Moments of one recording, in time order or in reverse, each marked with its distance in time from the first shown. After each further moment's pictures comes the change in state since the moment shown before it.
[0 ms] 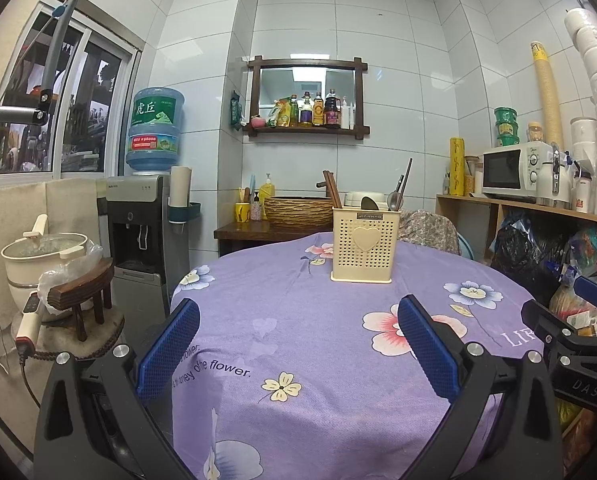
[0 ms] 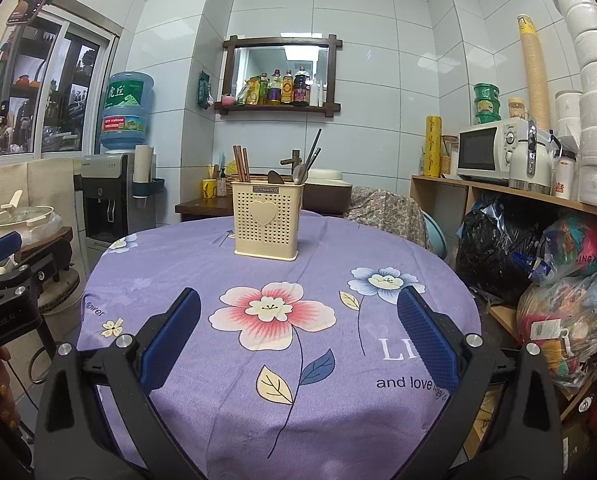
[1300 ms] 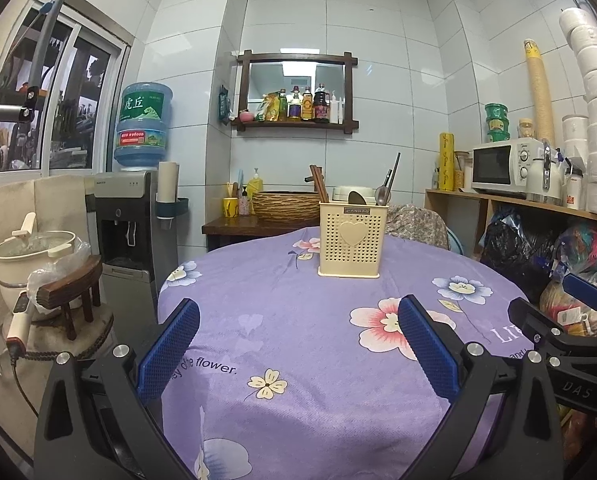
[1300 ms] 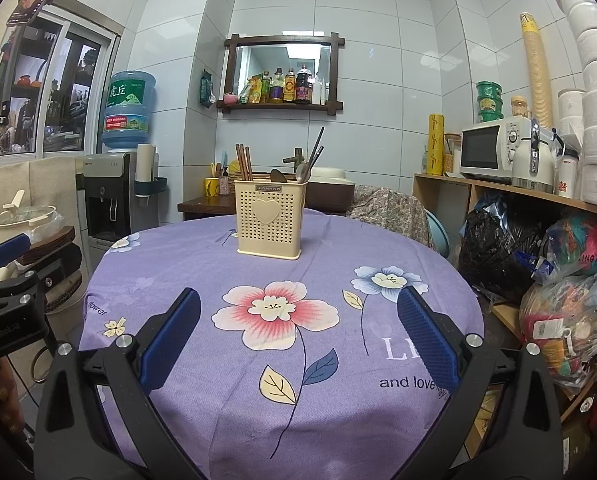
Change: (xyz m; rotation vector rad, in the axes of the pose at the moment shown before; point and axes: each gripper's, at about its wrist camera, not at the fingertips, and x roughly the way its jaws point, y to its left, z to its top) left arm 0.004 -0.009 0.001 0.001 0.027 -0.044; right arm 0.001 -0.003 -0.001 -0.001 0.006 0.011
